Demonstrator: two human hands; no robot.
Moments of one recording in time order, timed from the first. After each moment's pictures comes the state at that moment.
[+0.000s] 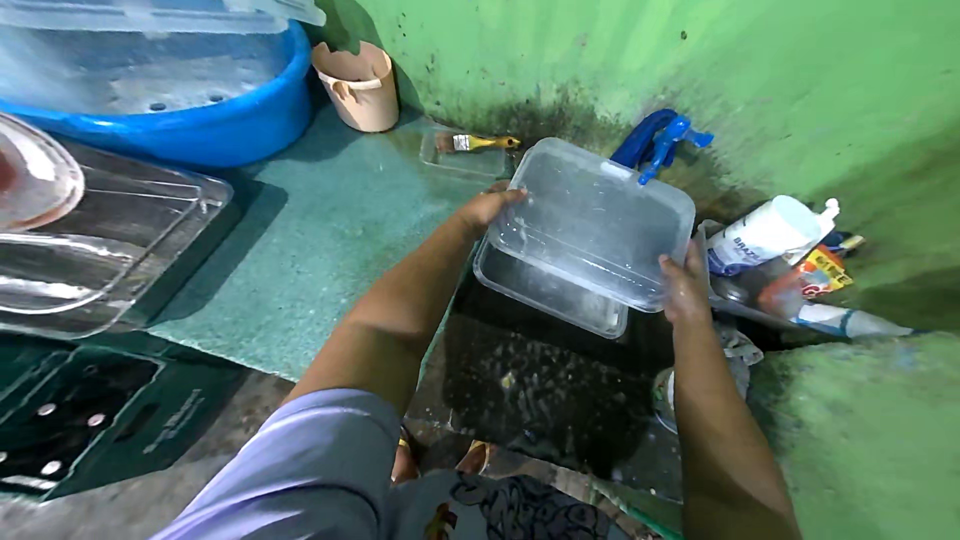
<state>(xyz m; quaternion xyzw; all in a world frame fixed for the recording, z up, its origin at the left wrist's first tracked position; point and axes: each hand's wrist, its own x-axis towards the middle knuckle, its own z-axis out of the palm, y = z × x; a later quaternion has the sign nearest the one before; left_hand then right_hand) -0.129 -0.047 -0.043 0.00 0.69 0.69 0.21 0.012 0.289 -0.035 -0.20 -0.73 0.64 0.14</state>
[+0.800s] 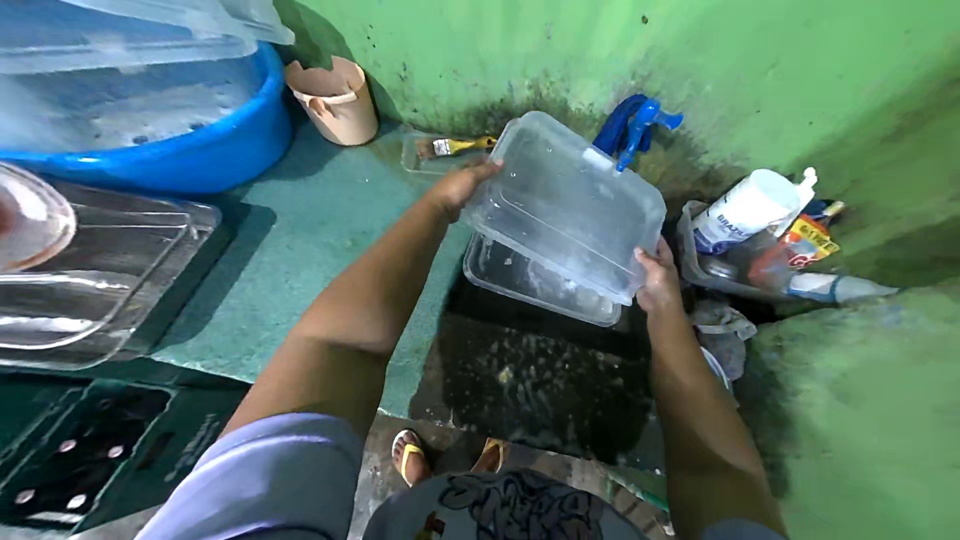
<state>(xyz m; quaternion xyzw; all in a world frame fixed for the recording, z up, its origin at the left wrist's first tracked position) -0.129 -0.064 0.002 0.05 0.74 0.65 0.16 0.016 0.275 -0.059 -0.20 -0.65 0.72 0.14</state>
